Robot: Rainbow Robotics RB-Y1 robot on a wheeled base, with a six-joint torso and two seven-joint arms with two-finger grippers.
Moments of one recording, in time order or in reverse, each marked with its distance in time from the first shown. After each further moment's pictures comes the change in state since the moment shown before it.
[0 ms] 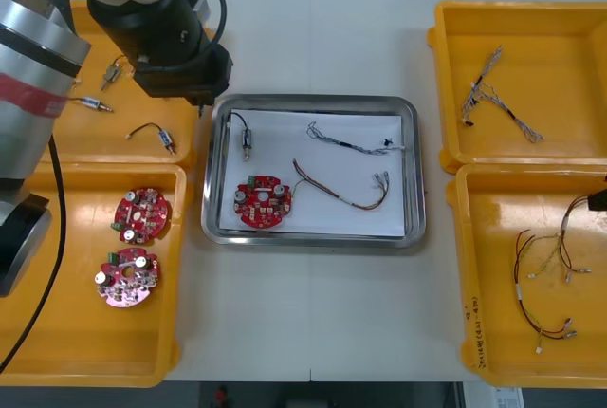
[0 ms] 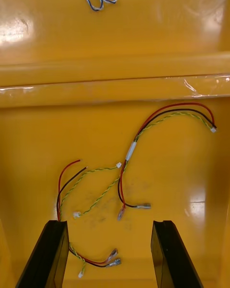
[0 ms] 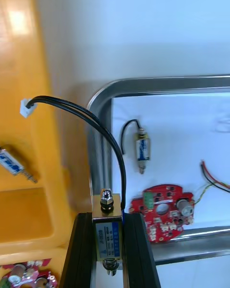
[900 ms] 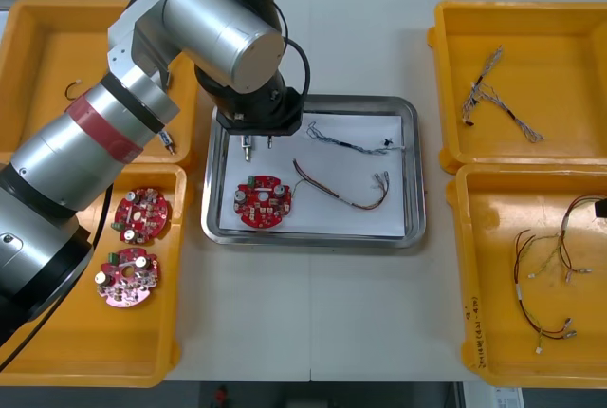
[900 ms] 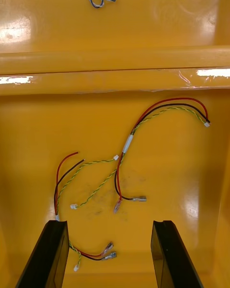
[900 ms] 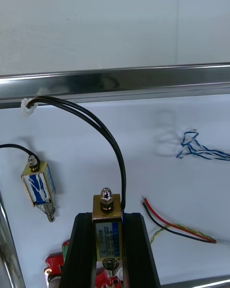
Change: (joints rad) right arm 0.044 -0.008 -0.018 -0.065 -0.018 0.000 -0.001; left arm -0.002 -0.091 -0.289 0.092 -0.039 -0.292 0.191
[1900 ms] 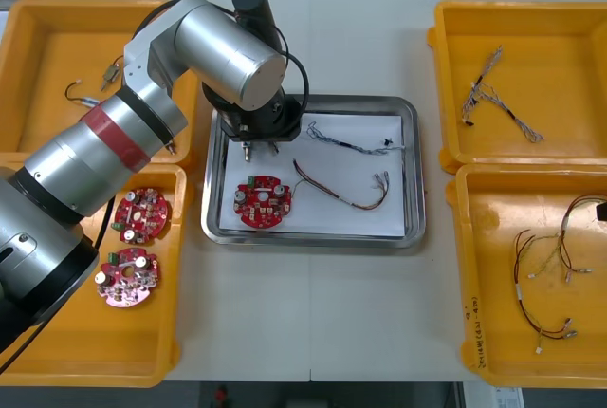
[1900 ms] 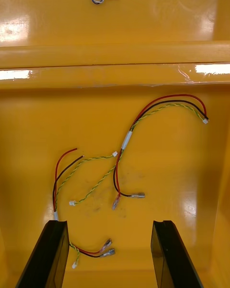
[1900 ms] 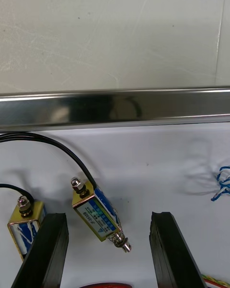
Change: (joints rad) right arm 0.019 0.000 -0.003 -0.024 -0.002 0.000 0.000; left arm 0.000 -0.016 -0.049 0.121 -0.023 -0.138 0.001
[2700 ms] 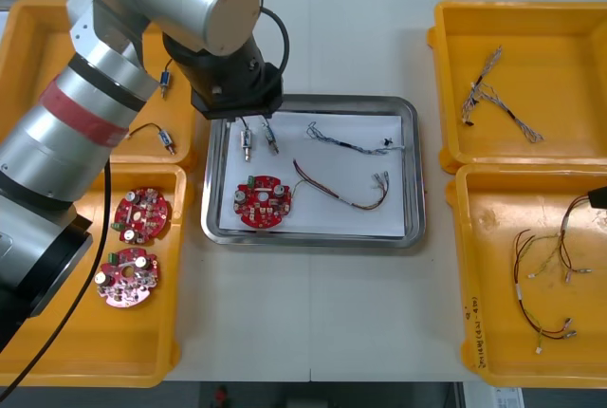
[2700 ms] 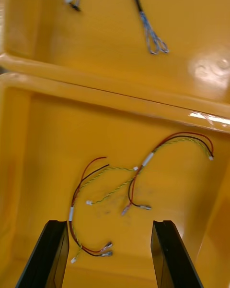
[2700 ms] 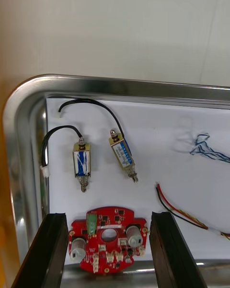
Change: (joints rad) right arm 0.002 -0.103 0.051 -0.191 -0.141 0.000 0.000; left arm 0.012 0.012 0.220 -0.236 -0.033 0.344 0.048
